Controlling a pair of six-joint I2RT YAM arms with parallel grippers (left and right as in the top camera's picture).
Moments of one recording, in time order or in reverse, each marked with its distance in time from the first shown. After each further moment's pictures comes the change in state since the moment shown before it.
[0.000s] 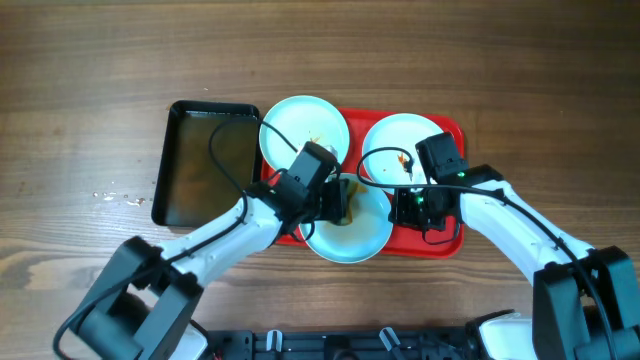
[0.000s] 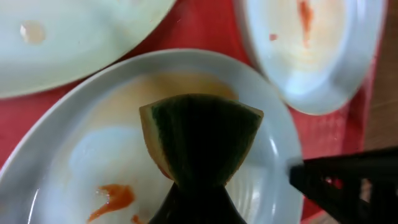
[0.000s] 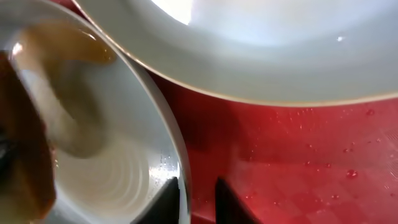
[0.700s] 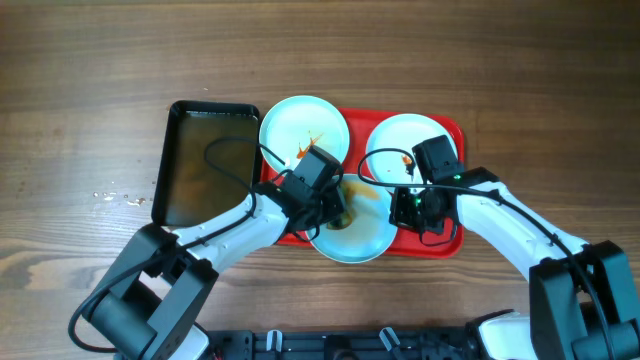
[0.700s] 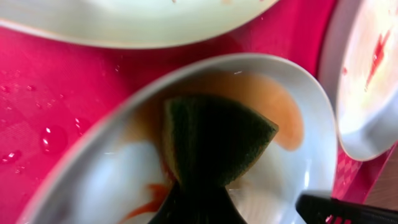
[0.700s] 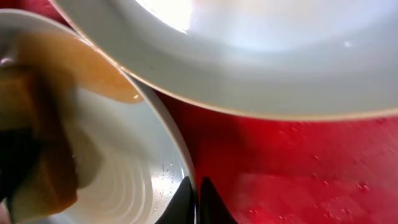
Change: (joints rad) left arm -0.003 0.058 0.004 -0.024 -0.039 -0.276; right arm 0.008 0.018 -0.023 0.040 0.035 0.081
